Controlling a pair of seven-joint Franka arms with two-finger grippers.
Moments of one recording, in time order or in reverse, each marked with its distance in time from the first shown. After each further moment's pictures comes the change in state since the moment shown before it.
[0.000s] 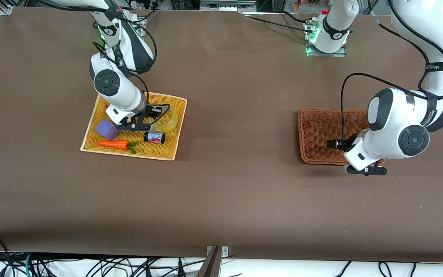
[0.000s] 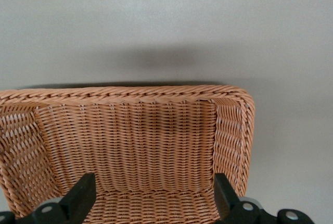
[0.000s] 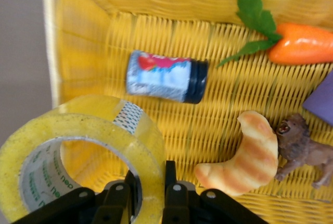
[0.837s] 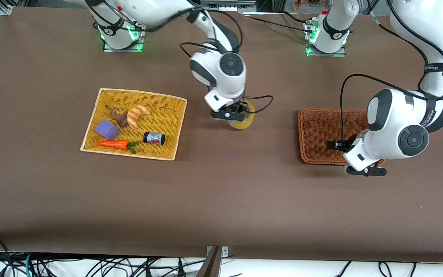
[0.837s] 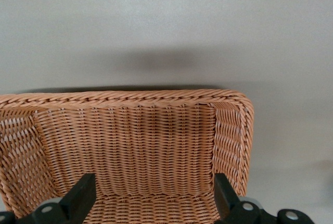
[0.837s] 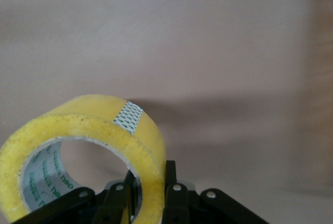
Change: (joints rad) left arm 0.000 0.003 -0.003 -0.001 0.000 0.011 0.000; right arm 0.554 0.585 -0.014 0.763 -0.225 -0.101 0.707
